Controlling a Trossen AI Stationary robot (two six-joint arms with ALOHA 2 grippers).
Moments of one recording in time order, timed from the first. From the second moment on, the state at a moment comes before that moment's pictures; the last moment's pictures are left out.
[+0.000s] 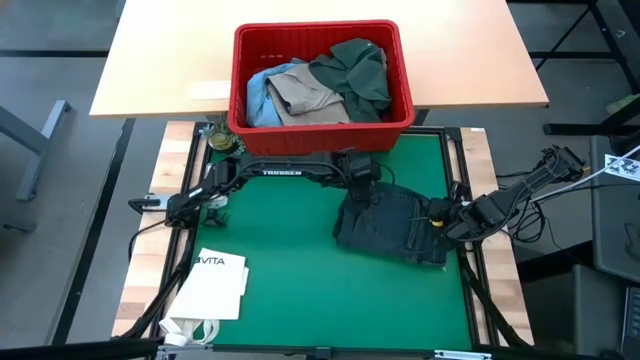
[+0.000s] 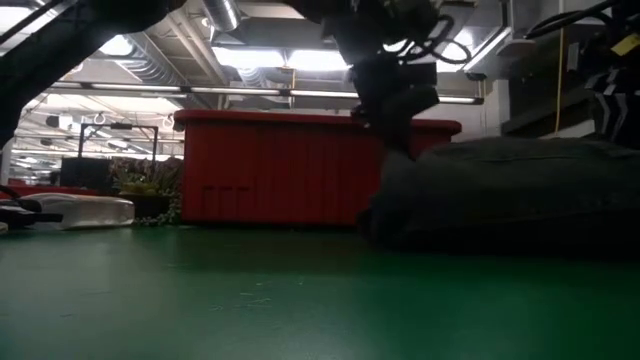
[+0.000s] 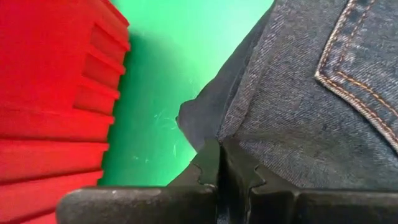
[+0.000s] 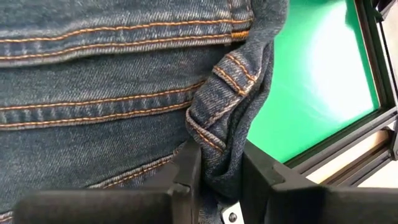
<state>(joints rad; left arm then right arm) 0.13 2.32 2.15 -0.84 -0.33 0.04 0.55 0.91 0.71 -1.38 0.45 0.86</state>
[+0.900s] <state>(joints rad) 0.12 2.32 2.15 -0.68 -0.33 0.12 0.55 0.91 0.81 -1.45 0.32 0.85</state>
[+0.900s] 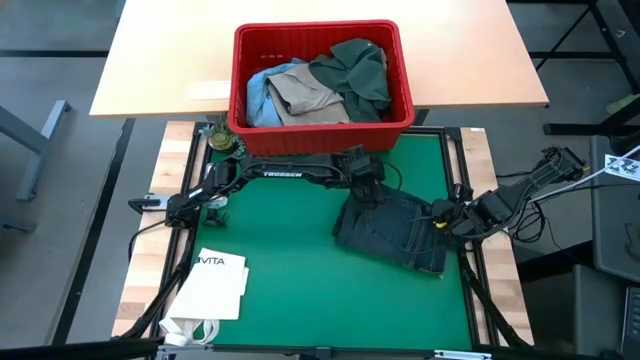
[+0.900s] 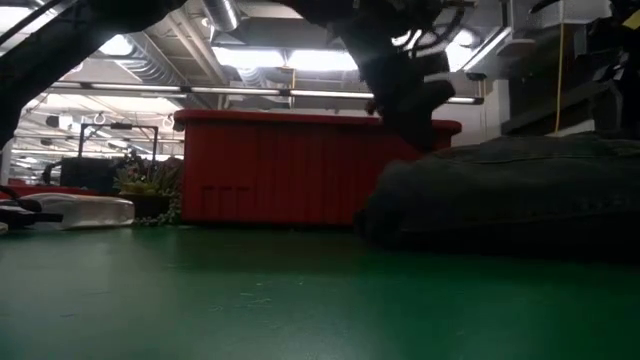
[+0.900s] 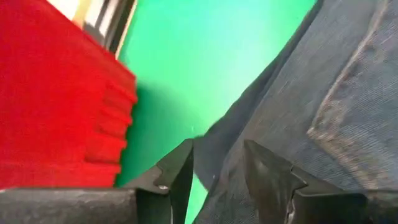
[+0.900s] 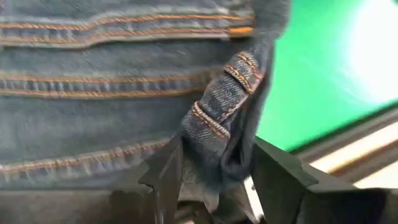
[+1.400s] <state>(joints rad) 0.09 2.32 2.33 -0.93 -0.32 0.17 0.55 0.91 0.92 -1.50 0.36 0.86</state>
